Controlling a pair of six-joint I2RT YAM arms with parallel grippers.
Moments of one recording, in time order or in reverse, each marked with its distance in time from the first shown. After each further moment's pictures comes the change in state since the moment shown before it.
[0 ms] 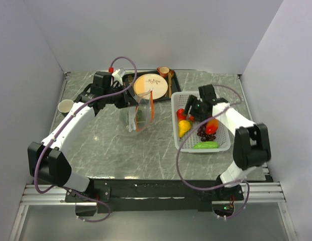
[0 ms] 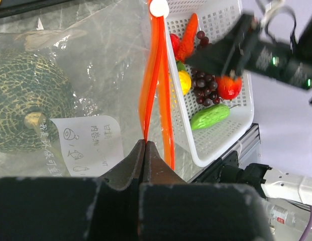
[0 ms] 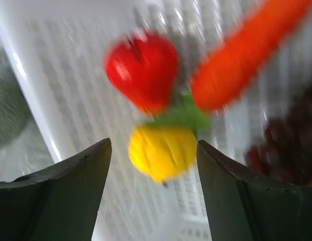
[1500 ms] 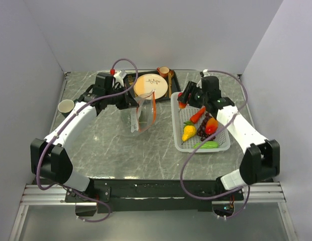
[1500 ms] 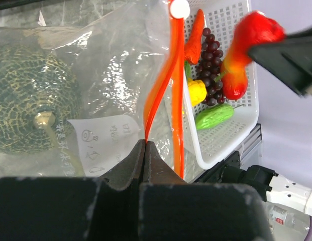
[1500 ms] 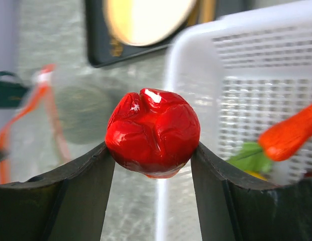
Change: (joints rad) left arm 0.000 0.029 -0.023 0.028 0.002 -0.008; right arm 0.068 -0.175 0.051 0.156 -0.013 -0.043
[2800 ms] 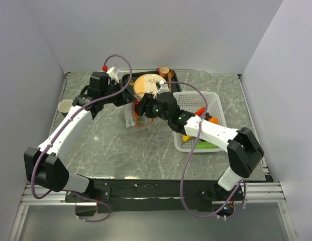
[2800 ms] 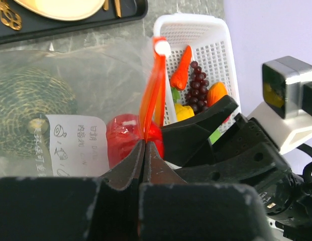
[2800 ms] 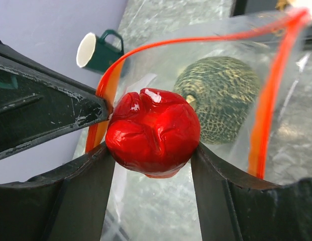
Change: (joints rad) left arm 0.000 -0.085 -0.016 0.063 -0.083 -0.087; right arm 0.504 0.162 -0.036 0.479 0.173 0.228
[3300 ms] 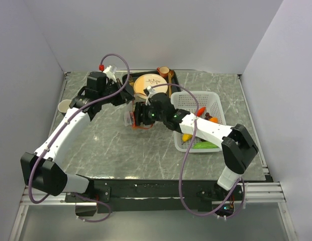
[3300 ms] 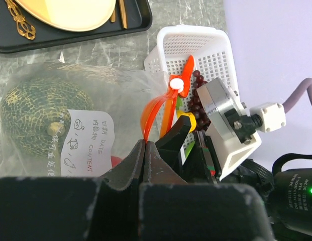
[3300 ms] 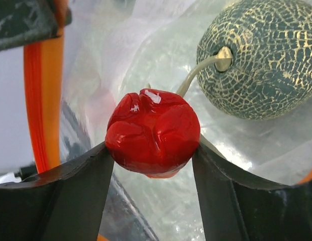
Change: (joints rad) left arm 0.000 -0.043 0.000 -0.010 -0.056 0.000; right arm 0.016 0.072 0.077 -0.171 -0.246 -0.122
